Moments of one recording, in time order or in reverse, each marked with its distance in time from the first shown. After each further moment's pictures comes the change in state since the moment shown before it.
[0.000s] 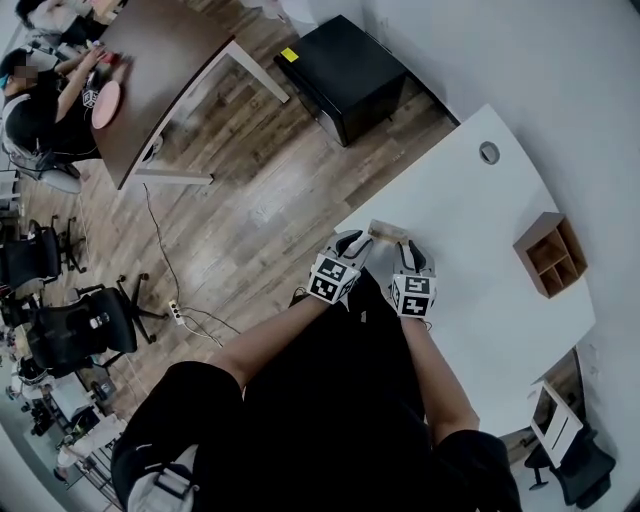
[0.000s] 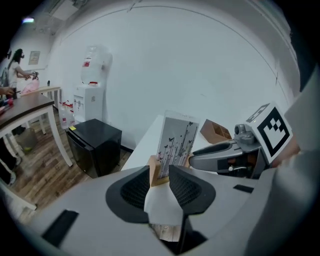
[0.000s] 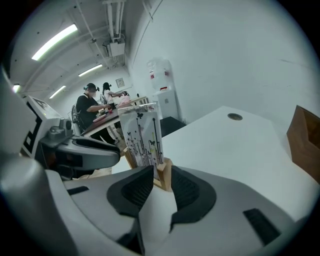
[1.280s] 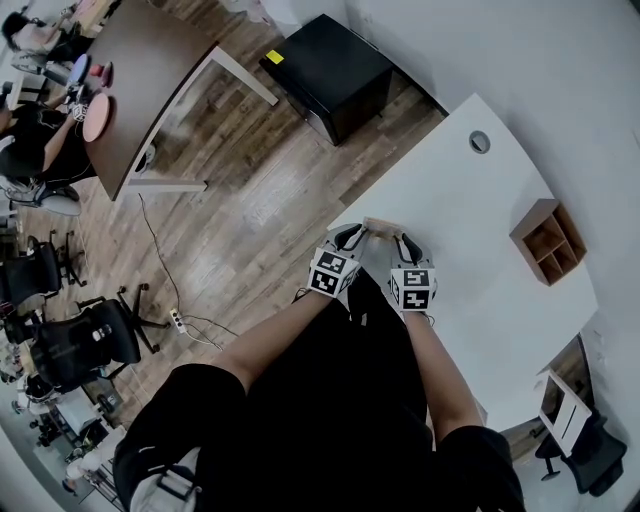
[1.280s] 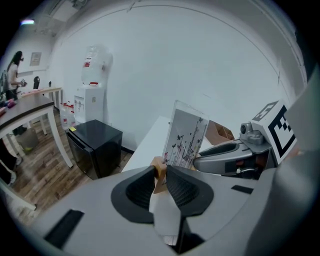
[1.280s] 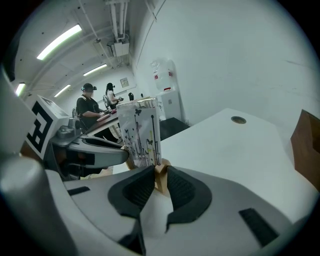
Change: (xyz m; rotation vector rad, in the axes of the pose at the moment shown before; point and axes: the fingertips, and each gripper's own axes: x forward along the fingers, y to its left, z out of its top) left arm 0.017 -0.001 0.008 -0.002 -0.005 0.019; right arm -0.003 -0.005 0.006 -0.039 -0.005 0.036
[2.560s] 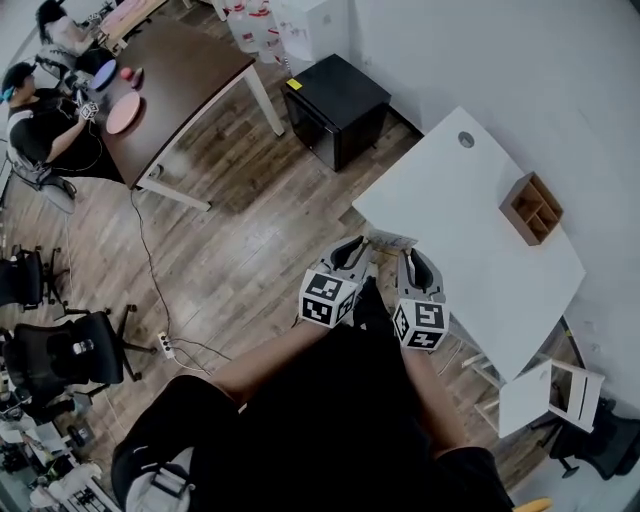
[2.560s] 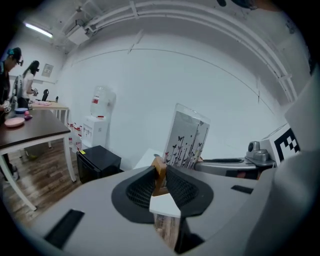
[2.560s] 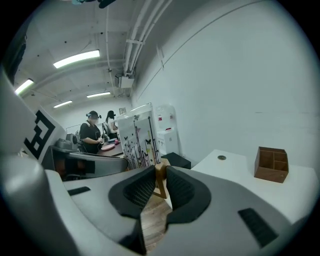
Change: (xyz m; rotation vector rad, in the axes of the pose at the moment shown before) left arm -0.264 -0.088 0.044 0.007 -0.286 -0.037; right arm -0.227 0.172 0.055 0.016 -0.384 -0.136
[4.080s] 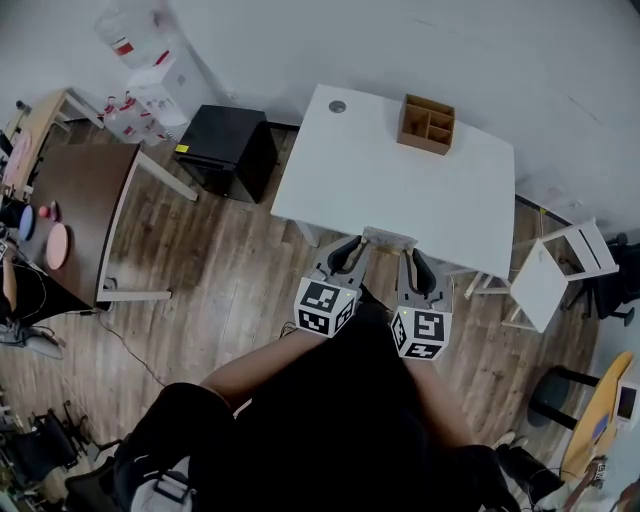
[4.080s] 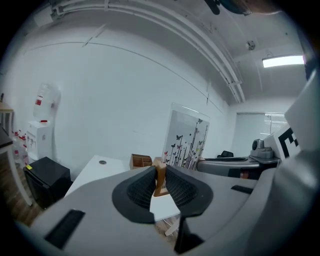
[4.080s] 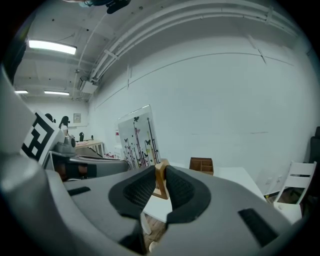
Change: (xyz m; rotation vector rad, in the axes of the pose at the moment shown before) left arm -0.020 -0.197 0.002 0.209 -0.003 -0.494; right arm -0.210 -0.055 0.002 0.085 -0.173 -0.556
